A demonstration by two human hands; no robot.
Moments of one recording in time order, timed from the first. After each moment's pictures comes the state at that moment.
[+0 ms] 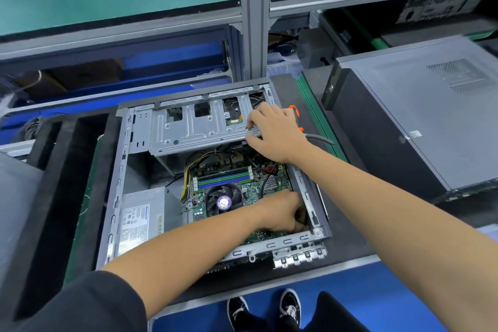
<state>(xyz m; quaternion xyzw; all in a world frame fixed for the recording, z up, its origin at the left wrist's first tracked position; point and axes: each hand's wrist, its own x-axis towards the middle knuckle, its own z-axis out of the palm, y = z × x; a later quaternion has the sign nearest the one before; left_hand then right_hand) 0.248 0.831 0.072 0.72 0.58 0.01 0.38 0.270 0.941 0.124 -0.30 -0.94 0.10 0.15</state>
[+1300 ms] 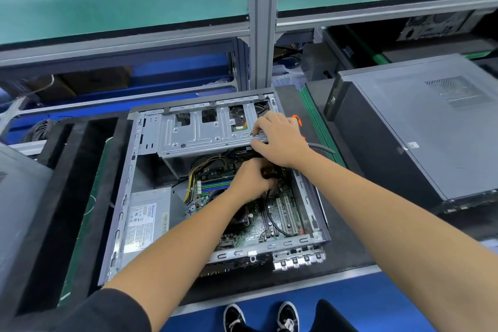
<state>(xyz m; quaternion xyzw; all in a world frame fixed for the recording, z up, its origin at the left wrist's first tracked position) 0.185 0.848 0.067 0.54 0.73 0.29 0.30 0.270 0.941 0.129 -0.32 -0.93 0.14 0.15</state>
